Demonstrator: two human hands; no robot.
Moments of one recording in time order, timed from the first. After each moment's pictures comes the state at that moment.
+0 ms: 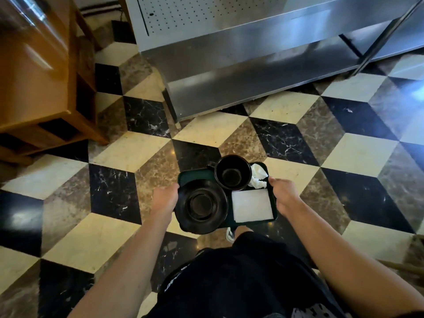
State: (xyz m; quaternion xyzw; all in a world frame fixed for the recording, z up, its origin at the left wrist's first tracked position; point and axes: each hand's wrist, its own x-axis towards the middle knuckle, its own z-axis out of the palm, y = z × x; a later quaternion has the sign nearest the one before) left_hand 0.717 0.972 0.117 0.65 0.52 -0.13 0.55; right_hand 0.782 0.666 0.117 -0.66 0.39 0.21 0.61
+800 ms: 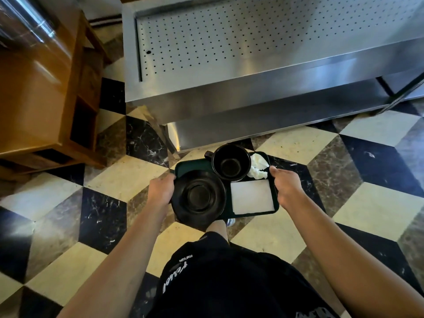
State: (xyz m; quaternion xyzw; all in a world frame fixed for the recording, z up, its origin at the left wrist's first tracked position) left_hand 1.046 0.953 0.156 0.64 0.54 -0.05 0.55; right_hand 1.143 0.663 0.143 -0.67 0.36 0.22 0.62
